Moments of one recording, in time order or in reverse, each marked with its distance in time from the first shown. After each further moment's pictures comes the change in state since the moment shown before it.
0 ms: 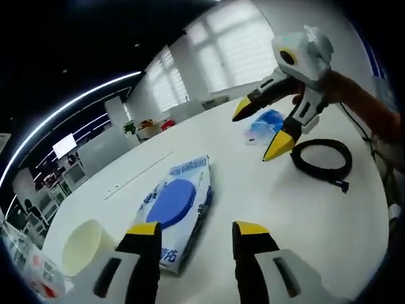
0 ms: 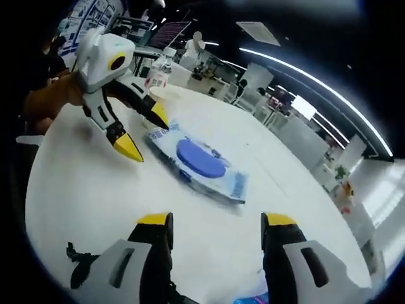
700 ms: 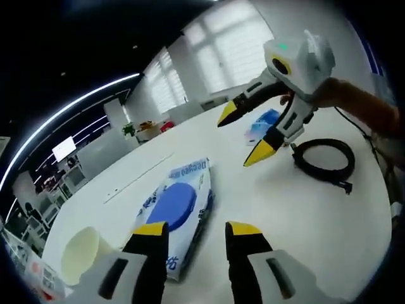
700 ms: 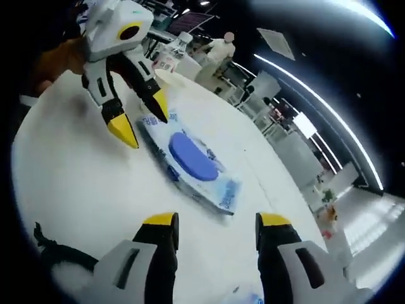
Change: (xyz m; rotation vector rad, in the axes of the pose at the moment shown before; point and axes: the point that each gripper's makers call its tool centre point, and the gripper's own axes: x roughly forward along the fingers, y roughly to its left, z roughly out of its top) left arm 0.007 0.000 0.004 0.015 -0.007 0.000; right arm 0.022 -0.006 0.004 -0.199 0.006 -0.049
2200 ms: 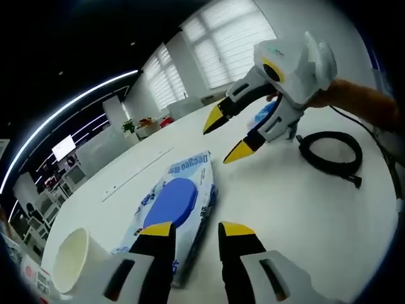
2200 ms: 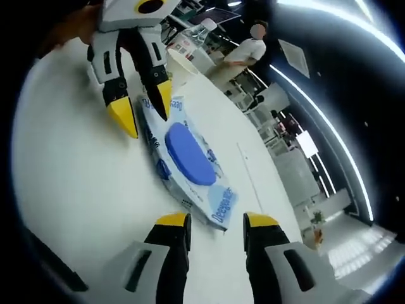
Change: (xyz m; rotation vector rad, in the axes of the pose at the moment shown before) left arm 0.014 0.001 -0.008 0.014 0.032 0.002; right arm 0.034 -0.003 0.005 -0.185 -0.028 -0.015
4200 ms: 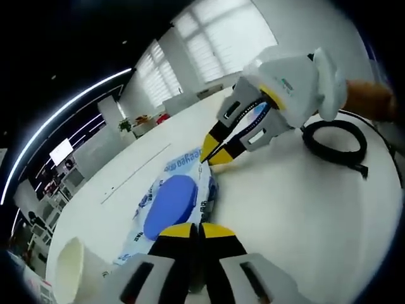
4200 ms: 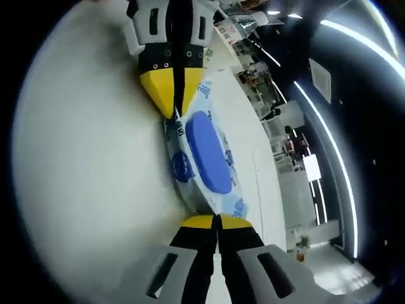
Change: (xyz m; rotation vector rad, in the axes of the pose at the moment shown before) left arm 0.010 0.005 -0.003 0.054 0.033 -0.008; right arm 0.030 0.015 0.006 -0.236 -0.011 0.019
